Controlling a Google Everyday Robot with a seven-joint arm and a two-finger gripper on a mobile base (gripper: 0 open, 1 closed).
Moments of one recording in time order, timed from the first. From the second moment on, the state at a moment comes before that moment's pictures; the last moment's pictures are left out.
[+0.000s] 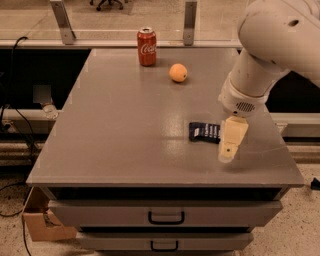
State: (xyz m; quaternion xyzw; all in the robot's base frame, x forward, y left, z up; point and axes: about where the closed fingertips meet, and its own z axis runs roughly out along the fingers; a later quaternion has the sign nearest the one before) arm 0.516 -0.162 0.843 -0.64 0.76 -0.01 0.10
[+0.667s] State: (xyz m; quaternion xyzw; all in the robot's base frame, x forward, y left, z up) arm 0.525 -0.156 0.820 -0.65 0.75 0.01 0.07
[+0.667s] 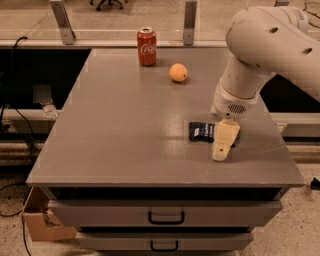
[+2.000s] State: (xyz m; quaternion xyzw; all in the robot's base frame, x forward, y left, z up) arm 0.525 -0.154 0.834 -0.66 0.75 0.01 0.07
